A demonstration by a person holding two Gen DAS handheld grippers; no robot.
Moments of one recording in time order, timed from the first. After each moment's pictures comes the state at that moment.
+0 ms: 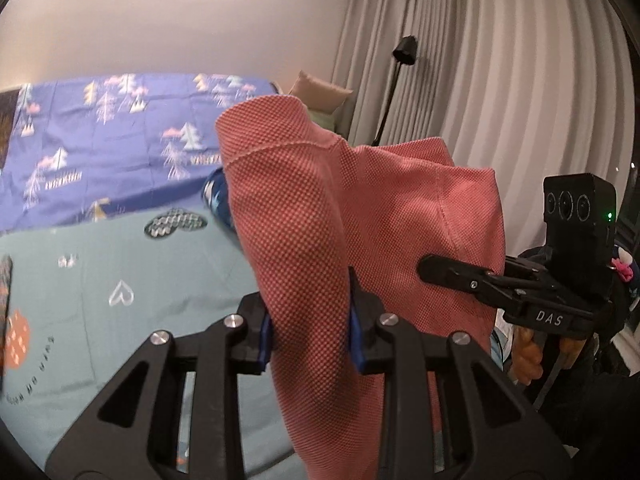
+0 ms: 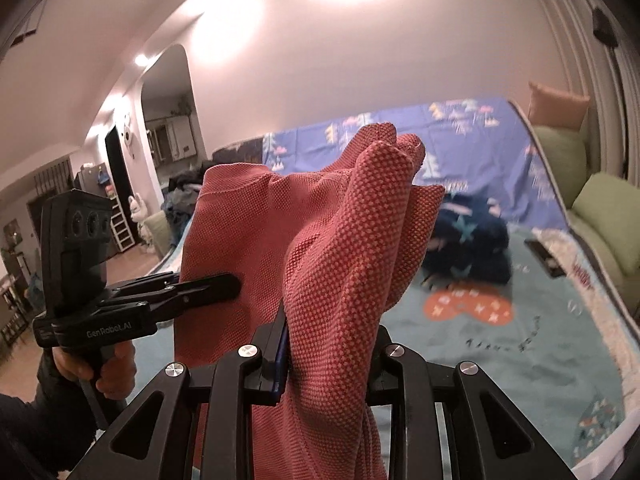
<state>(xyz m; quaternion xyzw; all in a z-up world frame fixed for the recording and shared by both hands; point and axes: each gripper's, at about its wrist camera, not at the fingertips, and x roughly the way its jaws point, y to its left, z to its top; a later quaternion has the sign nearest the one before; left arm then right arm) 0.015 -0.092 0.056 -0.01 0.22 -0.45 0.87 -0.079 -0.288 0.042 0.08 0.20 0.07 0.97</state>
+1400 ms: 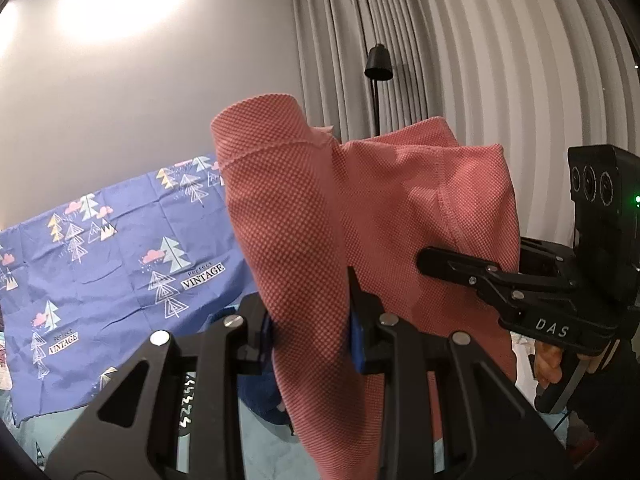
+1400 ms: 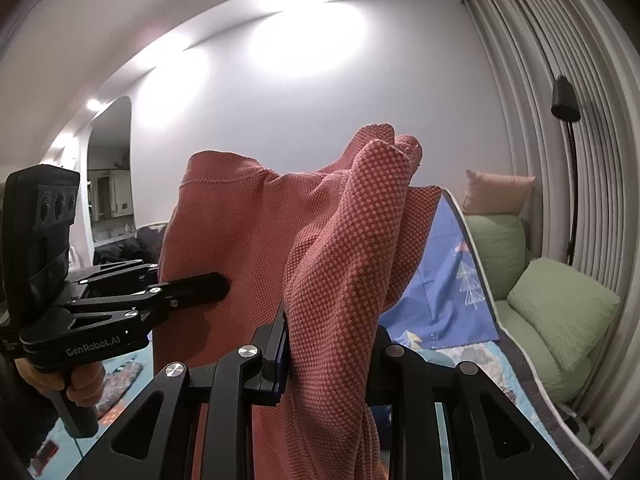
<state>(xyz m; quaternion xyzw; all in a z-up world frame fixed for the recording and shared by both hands) 0.141 -0.257 0.187 0.11 0.11 -0.45 0.88 0.041 -0.409 0.159 0.05 0.10 -0.05 0.99</state>
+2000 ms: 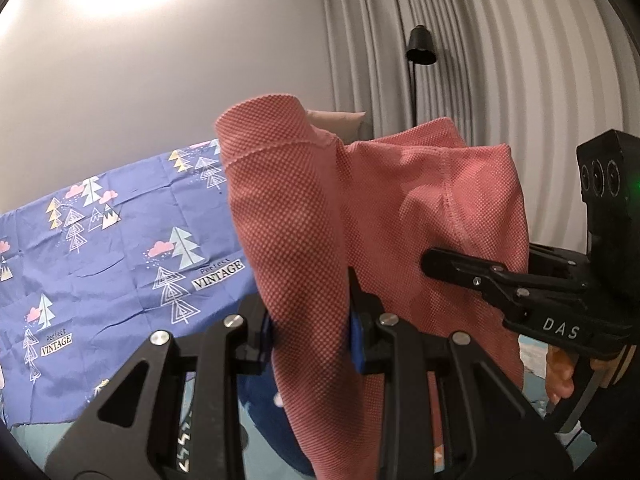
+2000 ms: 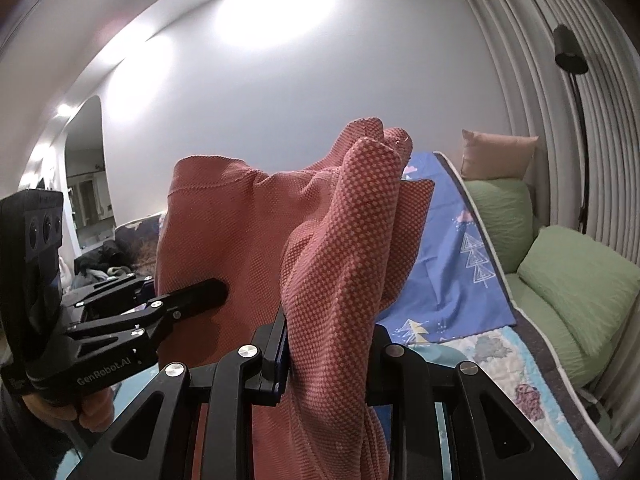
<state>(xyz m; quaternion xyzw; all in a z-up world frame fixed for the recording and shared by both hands) 0.251 -0.308 0.162 0.10 0.13 -0.42 0.89 0.153 -0.454 0.144 0.10 0.14 -0.05 0.98</state>
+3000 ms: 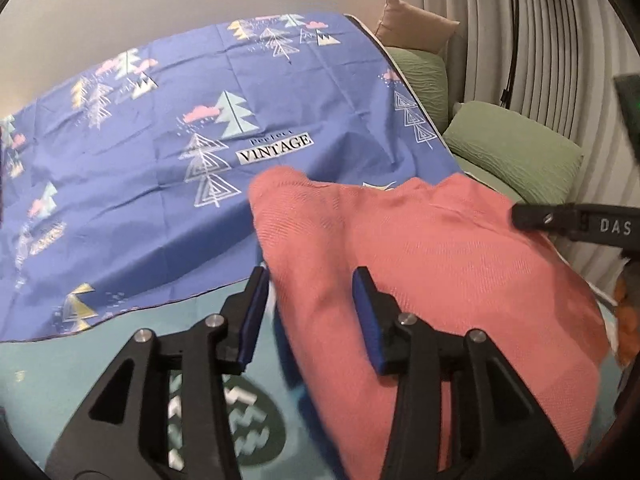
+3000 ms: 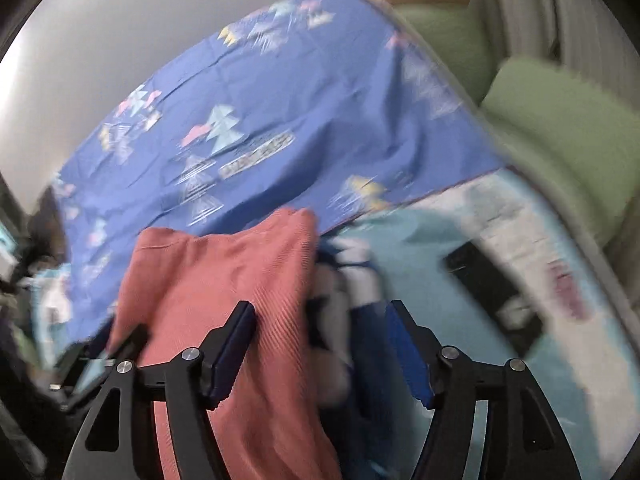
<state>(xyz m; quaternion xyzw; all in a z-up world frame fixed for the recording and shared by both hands) 0.382 -0.339 -0.018 0.11 0.28 -0.30 0.91 0.294 -0.543 -0.001 0.17 0.35 -0.20 0.90</state>
